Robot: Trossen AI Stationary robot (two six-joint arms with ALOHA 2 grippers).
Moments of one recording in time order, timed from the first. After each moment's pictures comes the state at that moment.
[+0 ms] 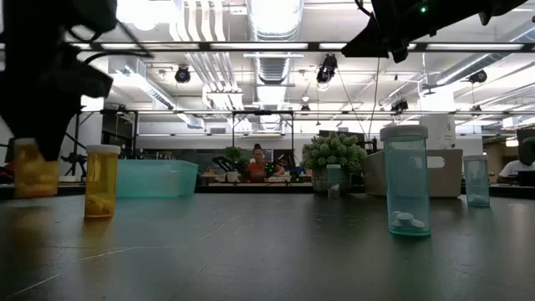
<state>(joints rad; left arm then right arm) -0.32 1.23 0.77 -1.12 -0.16 -1.44 -0.12 0.95 0.64 0.13 0.39 -0.04</state>
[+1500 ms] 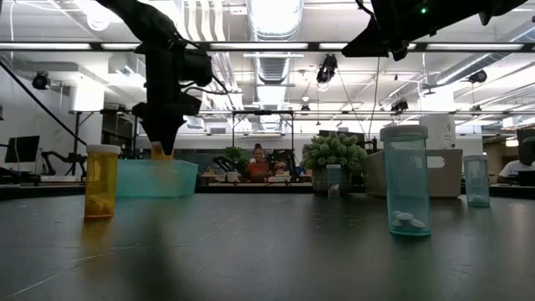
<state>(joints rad) 0.64 1.54 1.16 -0.99 -0.16 -0.14 -0.12 0.95 0.64 0.12 0.39 -0.09</state>
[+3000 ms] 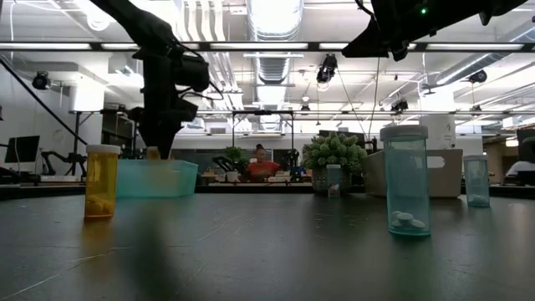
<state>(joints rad) 0.68 1.54 1.12 -0.96 -0.17 -0.15 -0.12 0.95 0.64 0.12 0.39 -0.09</state>
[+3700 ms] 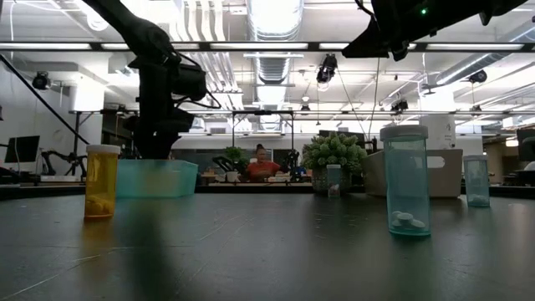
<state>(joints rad) 0.68 1.54 1.04 -0.89 -0.17 -0.17 -0.12 0.95 0.64 0.12 0.39 -0.10</state>
